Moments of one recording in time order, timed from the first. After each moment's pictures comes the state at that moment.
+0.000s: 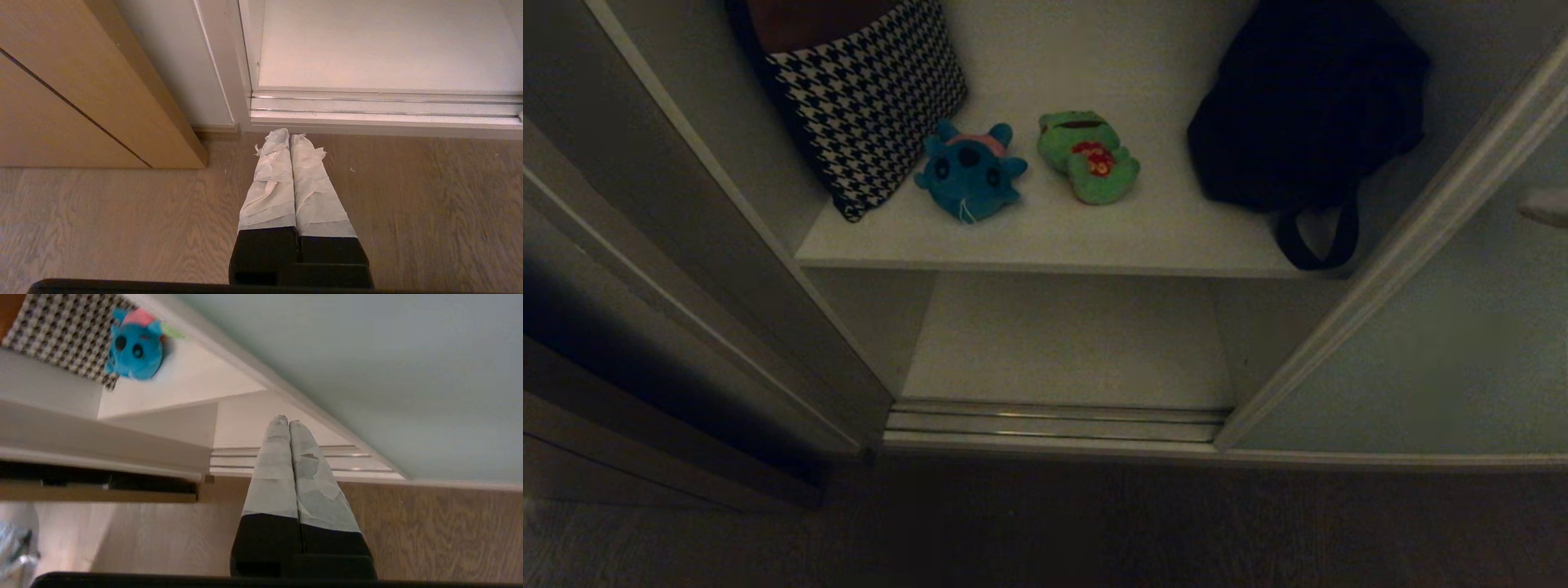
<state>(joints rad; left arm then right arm) 0.01 0.00 -0.02 0.06 -0.02 0.05 -0.19 1.20 -1.16 0.06 0.54 0.46</state>
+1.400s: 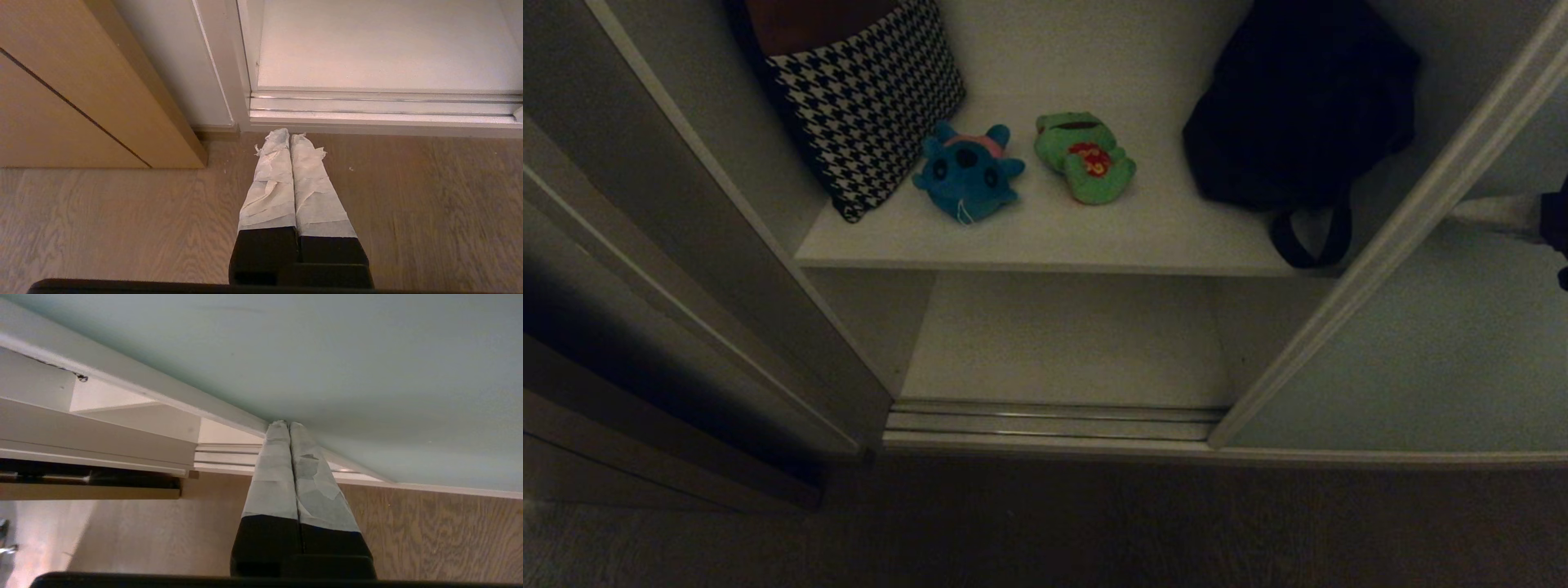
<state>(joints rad) 0.01 0.00 -0.02 0.06 -0.02 0.05 -0.08 1.36 -1.19 -0.02 0.45 0.41</state>
